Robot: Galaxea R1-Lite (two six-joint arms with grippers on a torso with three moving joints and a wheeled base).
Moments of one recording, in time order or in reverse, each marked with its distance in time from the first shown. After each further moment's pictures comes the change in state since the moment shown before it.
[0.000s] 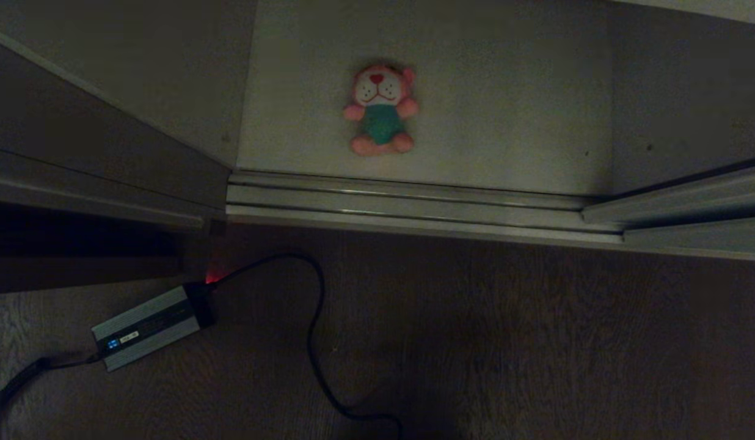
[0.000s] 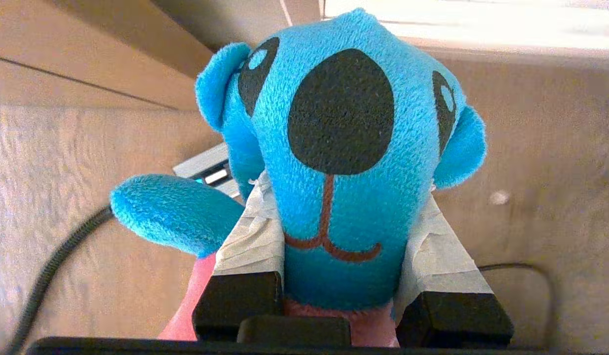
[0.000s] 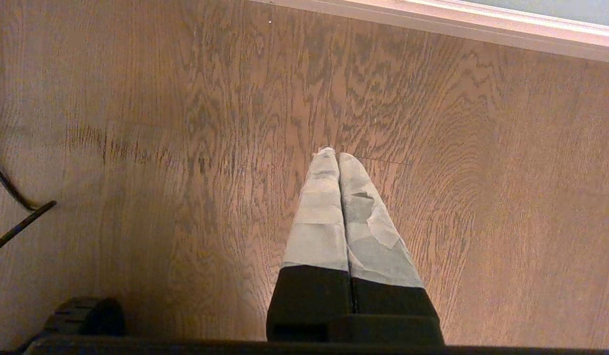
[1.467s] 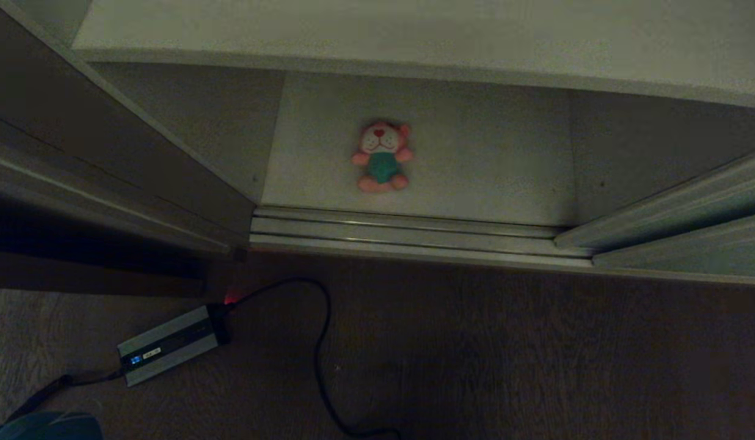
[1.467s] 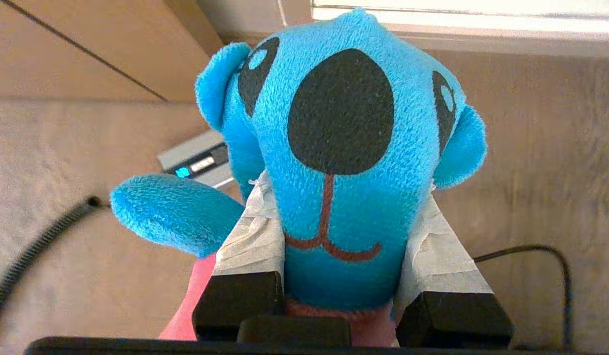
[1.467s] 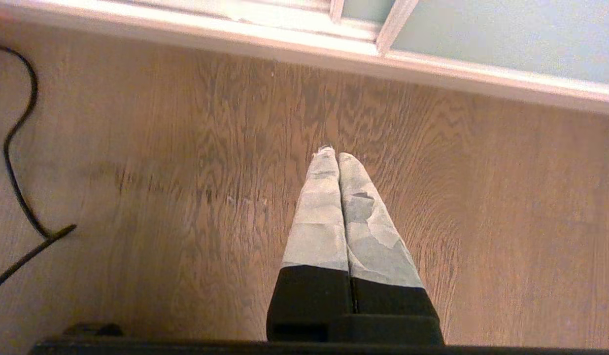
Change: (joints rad) left arm -0.006 -0.133 0.454 -0.278 -0.028 -0.003; right arm 0.000 0.000 0.000 0.000 0.000 0.000
